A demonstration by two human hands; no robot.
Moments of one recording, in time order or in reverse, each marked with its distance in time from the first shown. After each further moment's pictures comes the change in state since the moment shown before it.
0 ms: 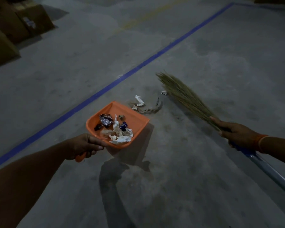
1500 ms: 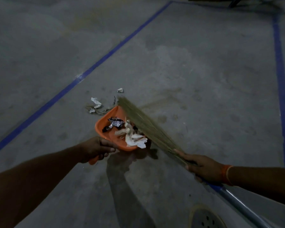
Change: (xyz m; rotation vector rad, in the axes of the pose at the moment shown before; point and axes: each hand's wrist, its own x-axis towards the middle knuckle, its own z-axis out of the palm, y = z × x) left_hand 0.059 0.063 0.167 0.116 -0.285 0.093; right_hand -0.140 0.053 0.094 0.209 -0.179 -0.040
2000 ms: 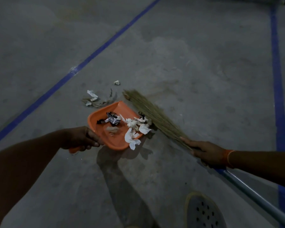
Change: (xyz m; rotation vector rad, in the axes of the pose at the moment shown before) left_hand -0.013 0.005 -0.046 0.213 -0.079 -0.114; right_hand -0.009 0.011 -0.023 -0.165 0.051 0.106
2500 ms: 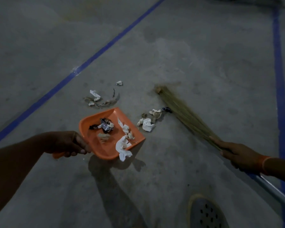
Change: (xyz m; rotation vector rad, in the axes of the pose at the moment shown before) left_hand -0.036 -0.022 -0.027 0.081 -0.039 -0.135; right_hand -0.053 0.036 -0.030 -0.091 0.151 0.137
